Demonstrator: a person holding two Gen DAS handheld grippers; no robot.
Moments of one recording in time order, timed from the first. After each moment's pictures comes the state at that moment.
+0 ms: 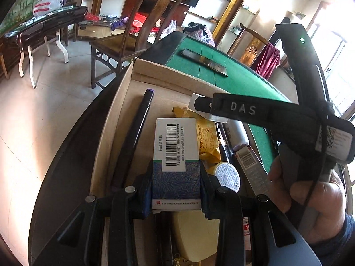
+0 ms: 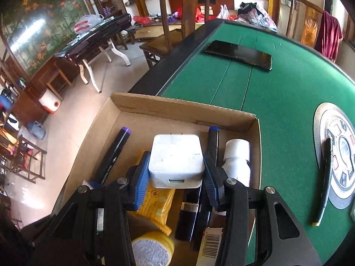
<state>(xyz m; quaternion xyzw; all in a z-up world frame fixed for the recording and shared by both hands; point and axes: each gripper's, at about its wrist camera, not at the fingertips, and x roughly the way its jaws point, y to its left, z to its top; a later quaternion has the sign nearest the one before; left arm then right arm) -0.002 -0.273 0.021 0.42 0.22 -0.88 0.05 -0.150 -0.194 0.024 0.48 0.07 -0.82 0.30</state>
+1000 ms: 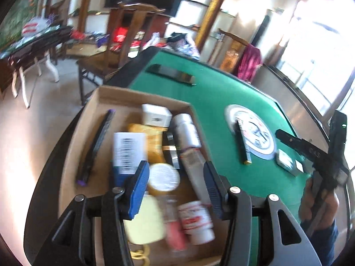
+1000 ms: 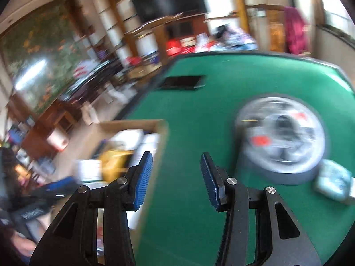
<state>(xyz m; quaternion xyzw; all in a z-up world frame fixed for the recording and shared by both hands) 0.005 -0.205 0.077 0.38 0.17 -0.91 0.01 -0.128 0.041 0.067 0.38 -0.04 -0.89 0.26</state>
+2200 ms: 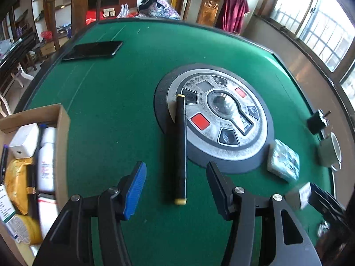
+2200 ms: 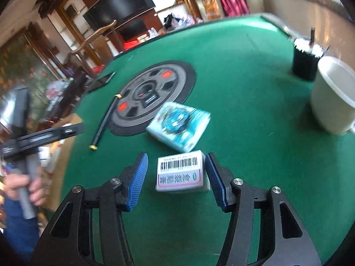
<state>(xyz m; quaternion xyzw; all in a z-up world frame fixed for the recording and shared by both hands) -0.159 -0.034 0.028 0.50 0.09 -0.86 -0.01 -0.131 0.258 0.010 0.45 -0.14 -0.86 0.23</state>
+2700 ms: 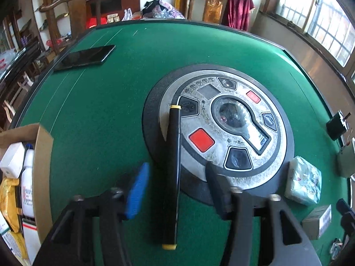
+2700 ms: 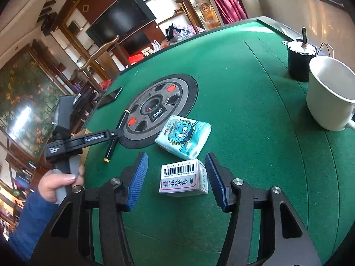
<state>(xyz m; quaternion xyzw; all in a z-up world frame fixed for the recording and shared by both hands) -0.195 -0.013 0.006 0.49 0.05 -0.87 0.02 -0.126 0.270 0.022 0.41 -0.17 -0.87 0.22</state>
